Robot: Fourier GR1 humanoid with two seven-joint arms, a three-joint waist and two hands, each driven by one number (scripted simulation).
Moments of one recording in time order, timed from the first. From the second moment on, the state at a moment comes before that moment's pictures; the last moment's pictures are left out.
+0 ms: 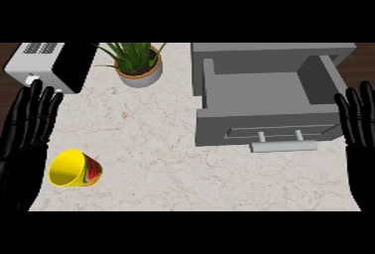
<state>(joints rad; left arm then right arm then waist) 0.01 0.15 -0.02 -2.10 -0.01 -0.01 0.02 0.03 -0.09 -0.02 -2.10 -0.01 0.01 -0.01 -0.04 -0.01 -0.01</state>
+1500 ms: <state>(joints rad) 0.11 0.21 0.22 -1.99 0.55 -0.43 0.06 -0.07 -0.06 0.01 -2.03 -0.09 0.07 0.09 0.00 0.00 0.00</state>
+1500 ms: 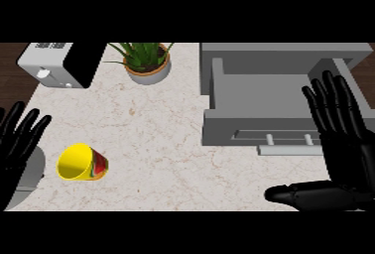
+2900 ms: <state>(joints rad) 0.07 0.21 0.33 -1.47 0.25 -0.56 -0.25 -0.10 -0.07 -0.03 -2.06 -0.12 0.09 0.14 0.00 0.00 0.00</state>
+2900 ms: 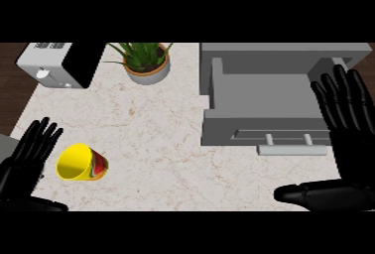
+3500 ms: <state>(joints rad) -0.04 0.25 0.32 -1.09 0.09 -0.57 -0.52 -0.10 -0.08 -0.04 -2.07 -0.14 0.11 0.15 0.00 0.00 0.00</state>
